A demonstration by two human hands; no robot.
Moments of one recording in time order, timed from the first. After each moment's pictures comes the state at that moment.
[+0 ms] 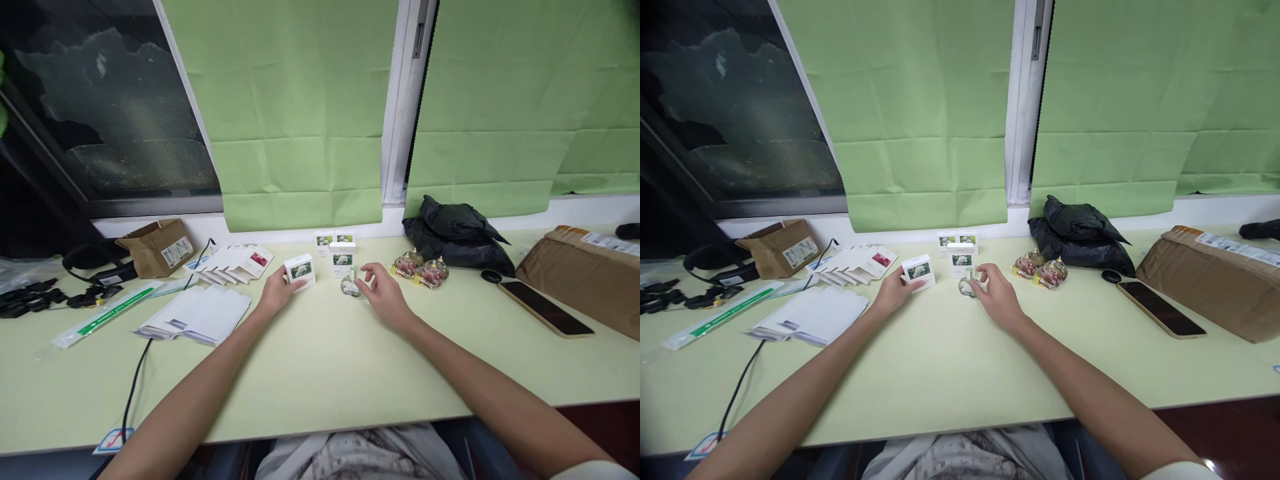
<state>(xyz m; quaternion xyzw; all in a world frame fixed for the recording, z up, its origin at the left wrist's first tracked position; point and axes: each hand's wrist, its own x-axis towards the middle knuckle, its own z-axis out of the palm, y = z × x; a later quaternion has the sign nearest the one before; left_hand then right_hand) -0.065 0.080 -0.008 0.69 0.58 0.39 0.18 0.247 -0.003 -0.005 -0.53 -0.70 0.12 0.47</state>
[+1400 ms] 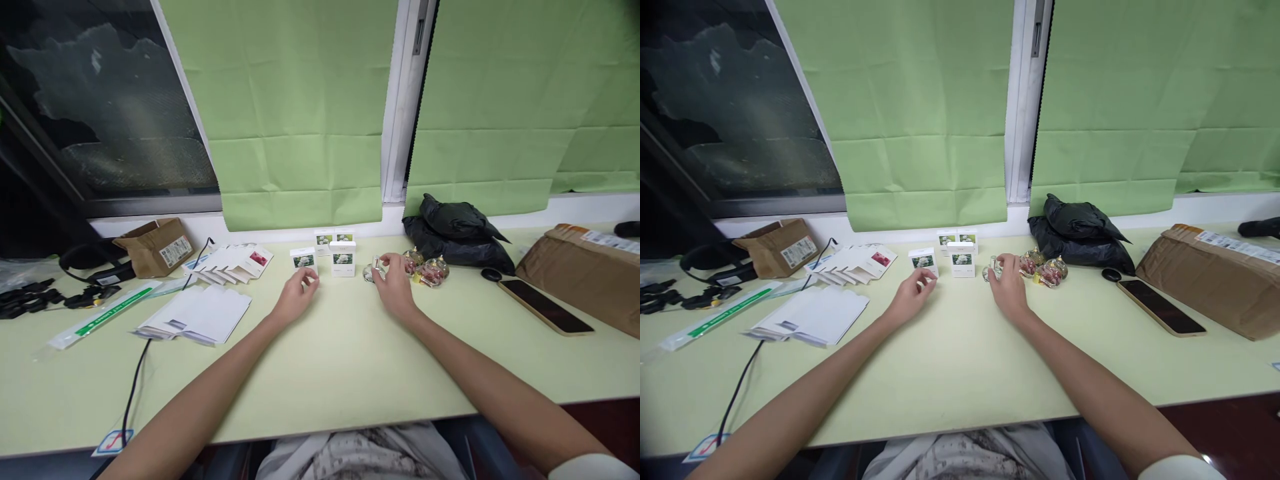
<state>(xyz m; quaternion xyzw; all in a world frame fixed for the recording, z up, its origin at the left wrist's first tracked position) -0.026 0.053 -0.013 0.78 0.44 0.40 0.19 0.264 0.018 -0.012 -0.61 -0.62 0.02 0.49</state>
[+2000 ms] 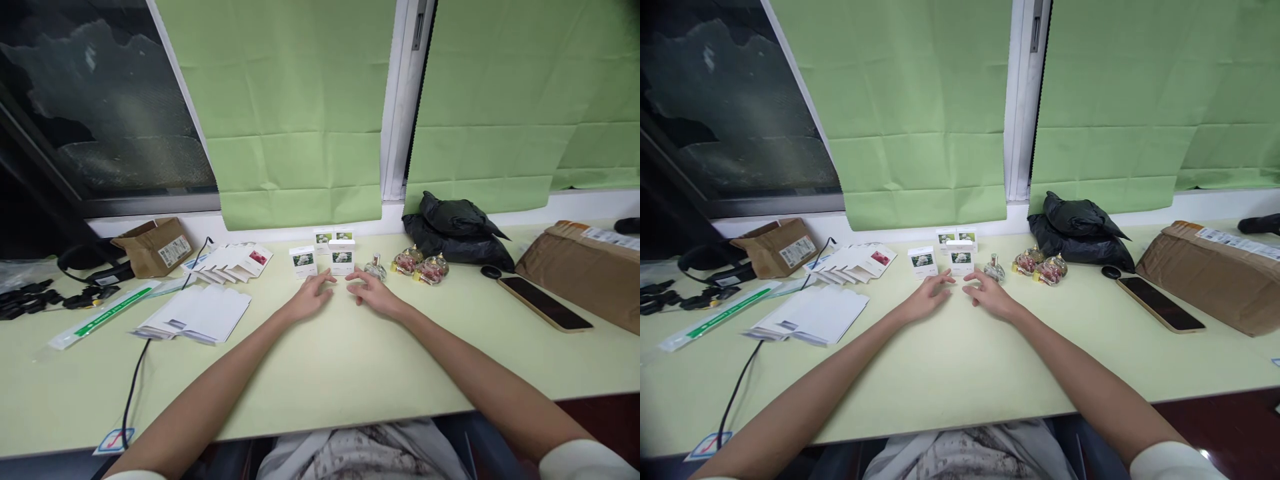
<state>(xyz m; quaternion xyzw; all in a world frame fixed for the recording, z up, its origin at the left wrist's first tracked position) -0.007 0.060 -0.025 0.82 0.41 0.29 0.28 0.244 0.027 -0.028 -0.47 -0.67 0.41 0.41</state>
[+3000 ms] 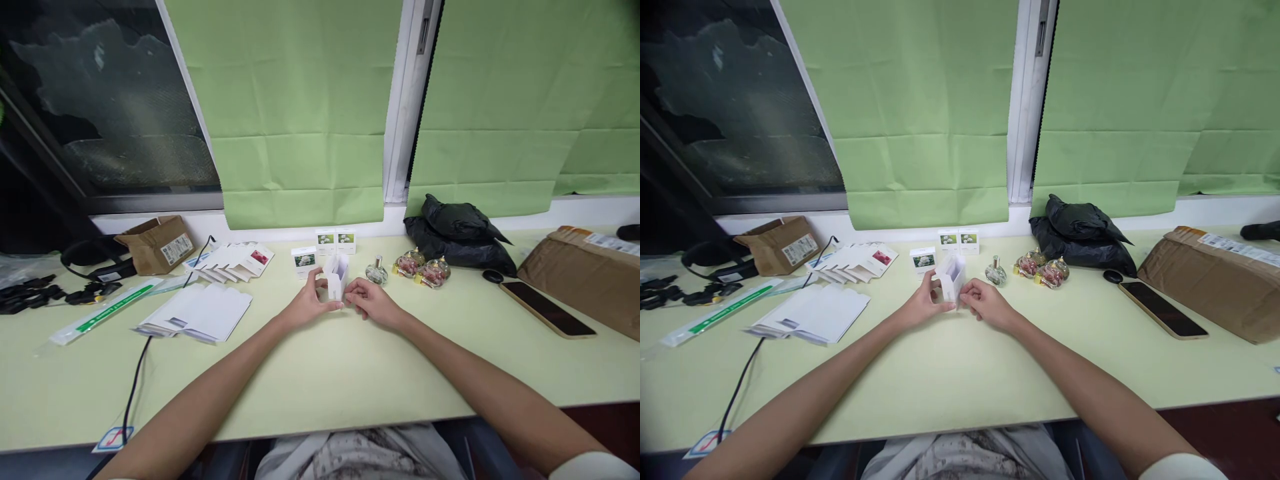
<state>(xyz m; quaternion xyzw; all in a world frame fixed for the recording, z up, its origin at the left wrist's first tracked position) -0.004 0.032 -0.014 0.76 0.40 0.34 0.37 0.233 0.003 -0.020 -0.40 -0.66 0.48 0.42</state>
